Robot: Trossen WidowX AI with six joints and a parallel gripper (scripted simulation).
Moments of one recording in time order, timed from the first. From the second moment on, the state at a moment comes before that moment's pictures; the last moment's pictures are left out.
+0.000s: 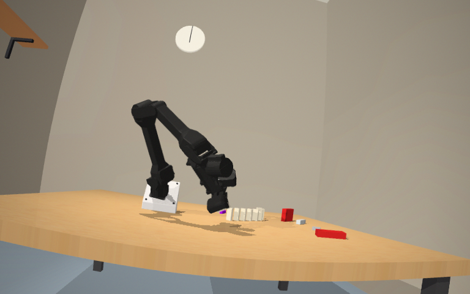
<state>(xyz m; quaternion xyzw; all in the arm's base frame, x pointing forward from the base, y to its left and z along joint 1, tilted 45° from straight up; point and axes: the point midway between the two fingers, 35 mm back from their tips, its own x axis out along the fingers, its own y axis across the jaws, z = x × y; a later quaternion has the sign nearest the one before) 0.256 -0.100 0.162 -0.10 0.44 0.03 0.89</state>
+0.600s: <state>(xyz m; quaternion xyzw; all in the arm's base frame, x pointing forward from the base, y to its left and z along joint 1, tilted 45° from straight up) 0.253 -0.115 0.182 -0.16 0.25 0.08 0.95</state>
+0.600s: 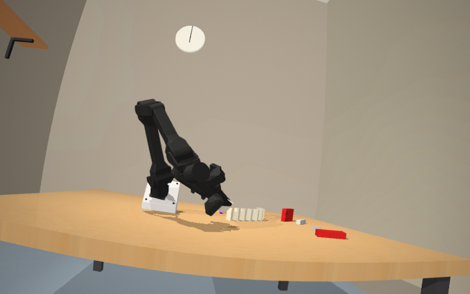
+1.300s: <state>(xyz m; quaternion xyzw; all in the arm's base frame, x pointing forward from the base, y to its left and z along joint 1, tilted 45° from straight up) 0.218 -0.116 0.208 -0.32 0.05 0.10 0.94</state>
